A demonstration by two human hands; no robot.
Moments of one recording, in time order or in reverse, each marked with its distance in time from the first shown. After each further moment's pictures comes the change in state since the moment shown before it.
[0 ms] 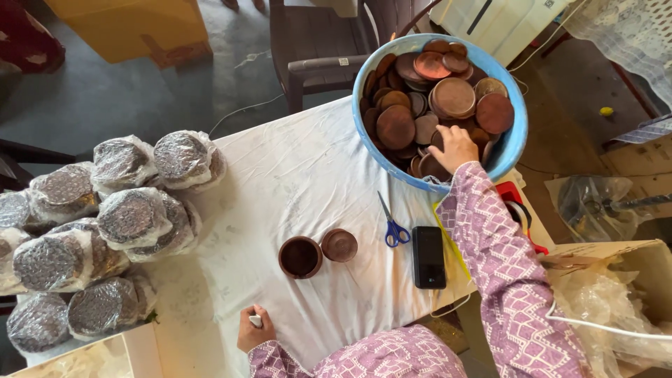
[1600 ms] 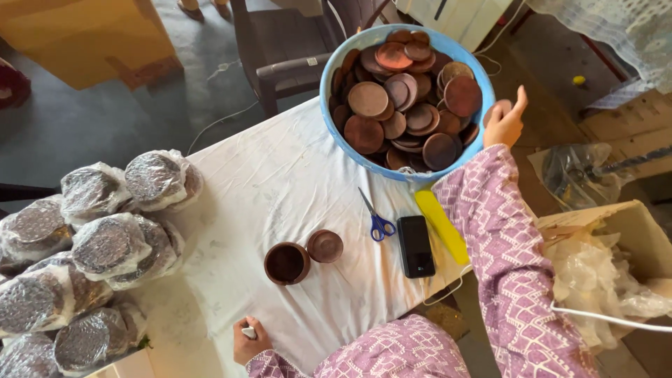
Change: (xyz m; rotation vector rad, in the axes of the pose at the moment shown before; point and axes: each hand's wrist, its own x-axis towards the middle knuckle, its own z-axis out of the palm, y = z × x) left_hand 0.000 0.008 -0.008 -0.060 -0.019 -0.031; right_hand -0.029 0.108 -0.037 0.356 0.637 0.633
